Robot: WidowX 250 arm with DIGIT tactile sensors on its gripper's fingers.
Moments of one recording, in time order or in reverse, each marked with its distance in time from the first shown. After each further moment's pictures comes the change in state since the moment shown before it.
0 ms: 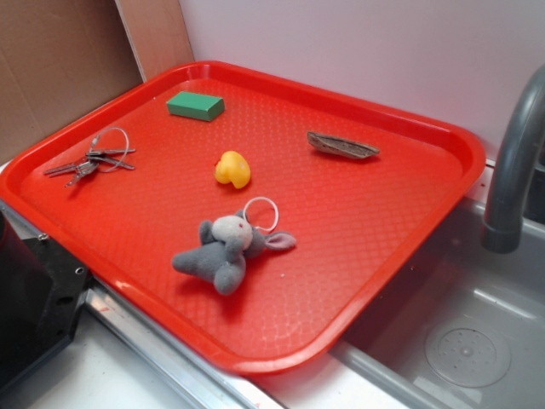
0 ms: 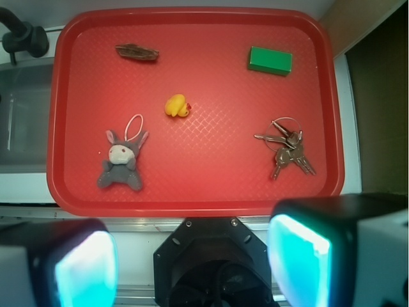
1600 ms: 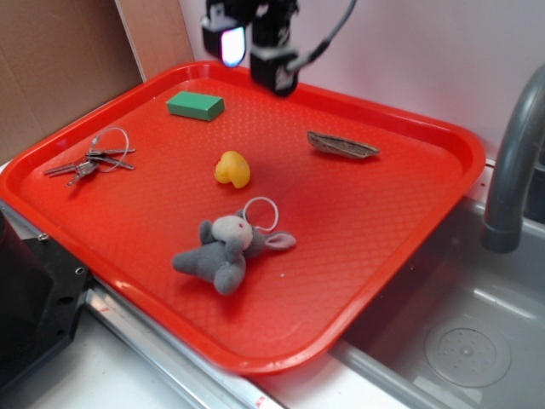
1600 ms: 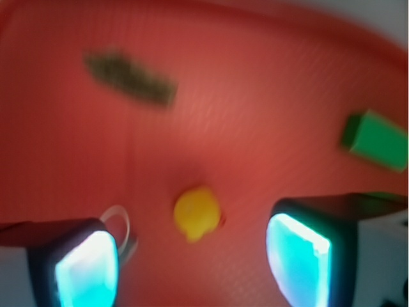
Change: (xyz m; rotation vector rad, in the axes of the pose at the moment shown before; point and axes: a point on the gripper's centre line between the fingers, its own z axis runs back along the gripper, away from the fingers) arm 0.116 -0.033 -0.154 0.041 0.268 -0.200
